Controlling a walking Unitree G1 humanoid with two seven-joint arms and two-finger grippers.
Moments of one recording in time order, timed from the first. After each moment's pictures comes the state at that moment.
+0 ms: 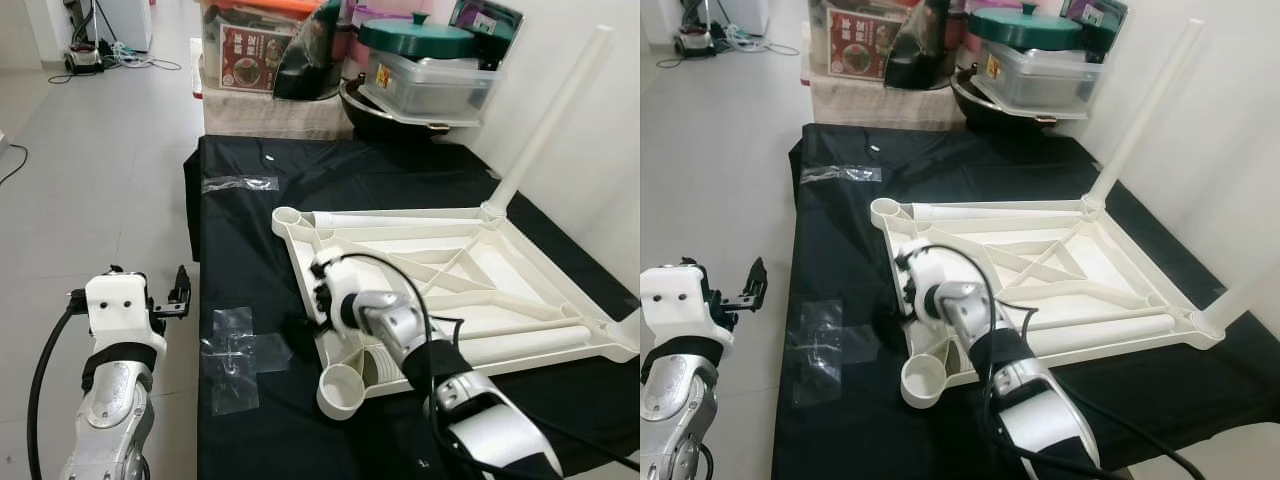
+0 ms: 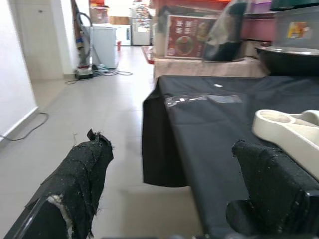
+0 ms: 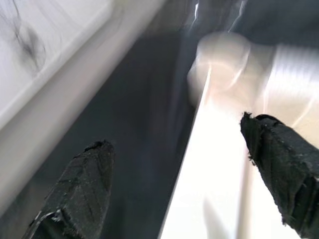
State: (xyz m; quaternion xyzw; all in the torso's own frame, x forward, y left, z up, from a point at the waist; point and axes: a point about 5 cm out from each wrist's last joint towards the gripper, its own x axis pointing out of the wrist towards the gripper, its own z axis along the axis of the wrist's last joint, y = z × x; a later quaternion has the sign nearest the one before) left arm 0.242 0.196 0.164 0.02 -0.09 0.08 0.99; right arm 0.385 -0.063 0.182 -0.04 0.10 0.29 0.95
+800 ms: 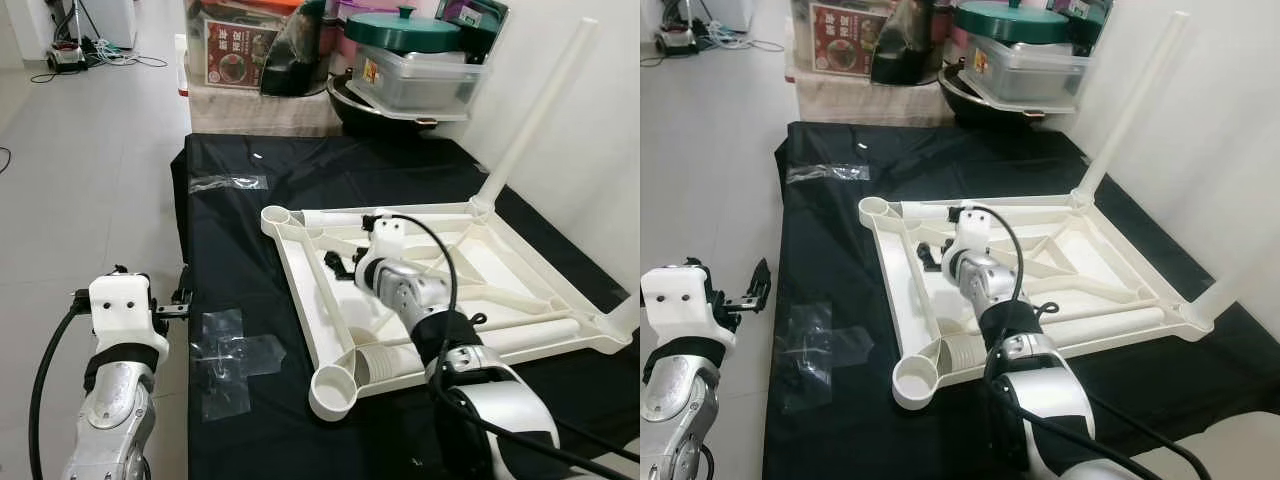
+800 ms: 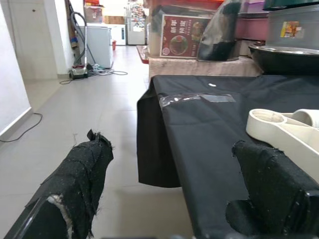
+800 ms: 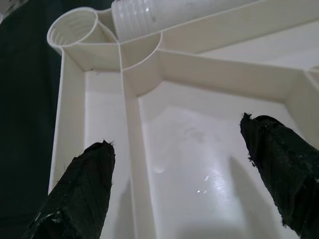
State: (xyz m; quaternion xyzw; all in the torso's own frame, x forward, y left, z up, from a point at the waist) left arm 0.242 0.197 0.164 0.02 -0.09 0.08 0.99; right arm 0.387 -0.097 0.138 0.07 0.25 0.11 0.96
